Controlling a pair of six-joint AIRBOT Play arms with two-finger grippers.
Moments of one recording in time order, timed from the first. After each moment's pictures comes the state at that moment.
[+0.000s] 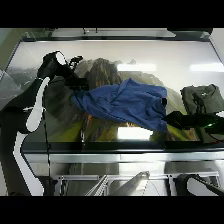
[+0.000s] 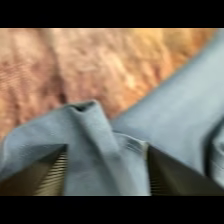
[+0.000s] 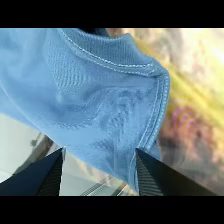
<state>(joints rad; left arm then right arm) -0.17 -2.11 2.02 1.30 -1.38 -1.42 -0.39 -1.20 0.59 -0.67 1.07 0.95</state>
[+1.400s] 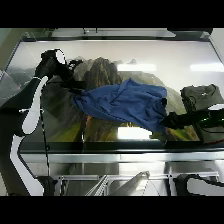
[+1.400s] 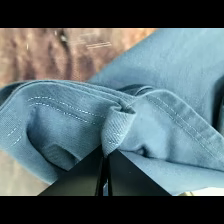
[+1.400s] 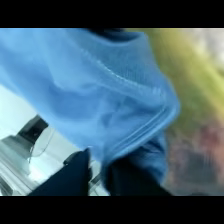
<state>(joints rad) -0.19 -2.05 1.99 1.37 -1.53 -1.44 -0.36 -1.43 0.72 -0.70 1.24 0.90</state>
